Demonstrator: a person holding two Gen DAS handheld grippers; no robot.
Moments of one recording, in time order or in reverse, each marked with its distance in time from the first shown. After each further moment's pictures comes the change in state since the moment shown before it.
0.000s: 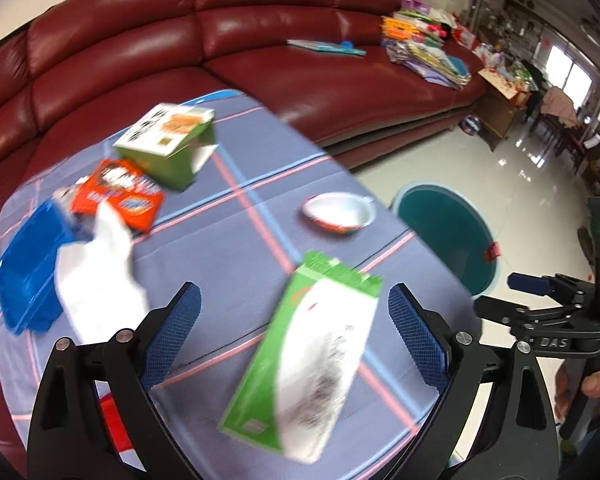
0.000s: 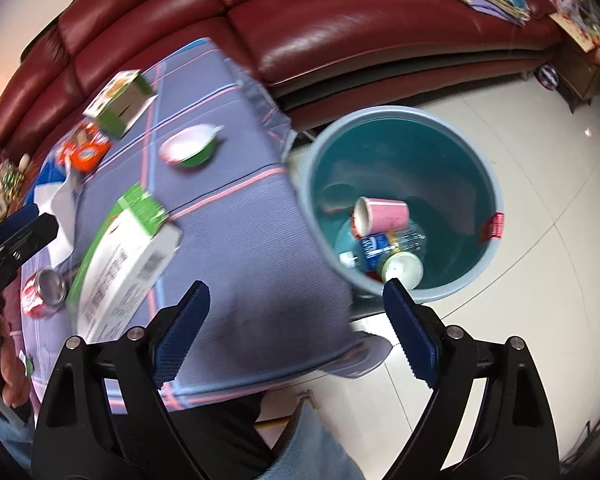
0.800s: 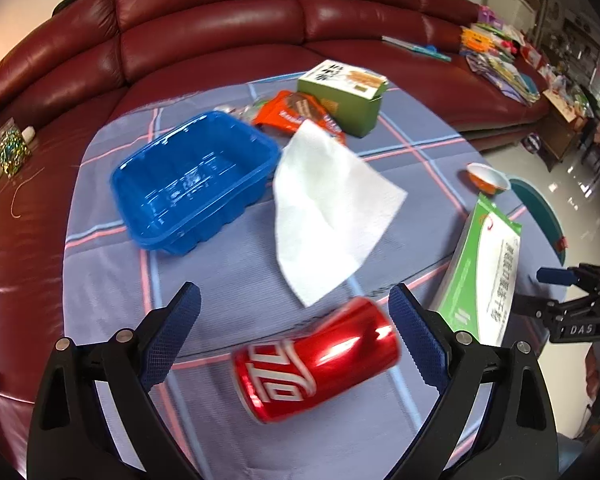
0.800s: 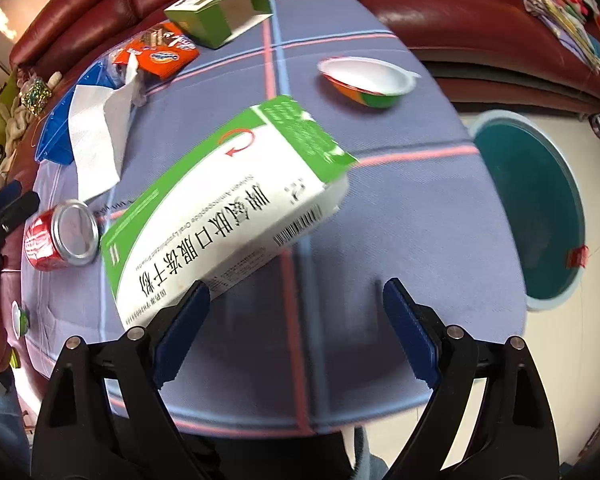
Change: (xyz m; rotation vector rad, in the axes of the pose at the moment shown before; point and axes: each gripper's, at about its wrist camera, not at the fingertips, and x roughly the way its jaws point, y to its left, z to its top) left arm -0.037 0.147 -0.070 -0.129 0.019 0.188; right arm 0.056 0.125 -0.013 -0.212 0.127 0.047
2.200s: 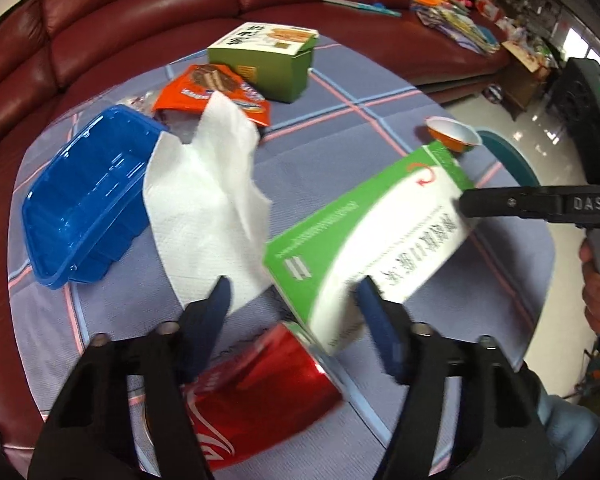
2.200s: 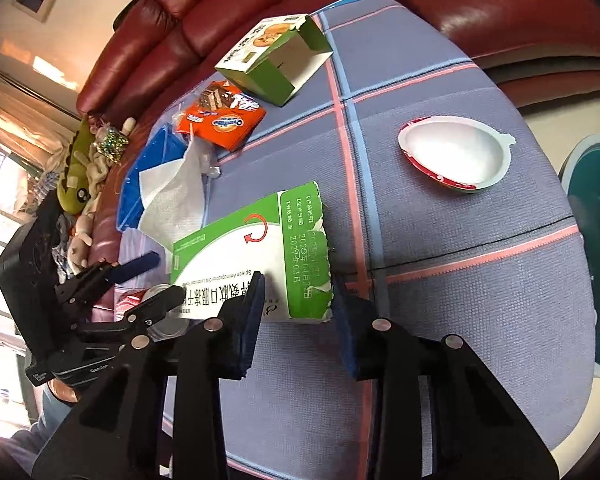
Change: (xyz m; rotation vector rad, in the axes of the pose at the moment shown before) left arm 0.044 -0.048 0.014 0.157 0.114 -0.143; right arm 0.006 -0.011 0.058 0.070 -0.044 0.406
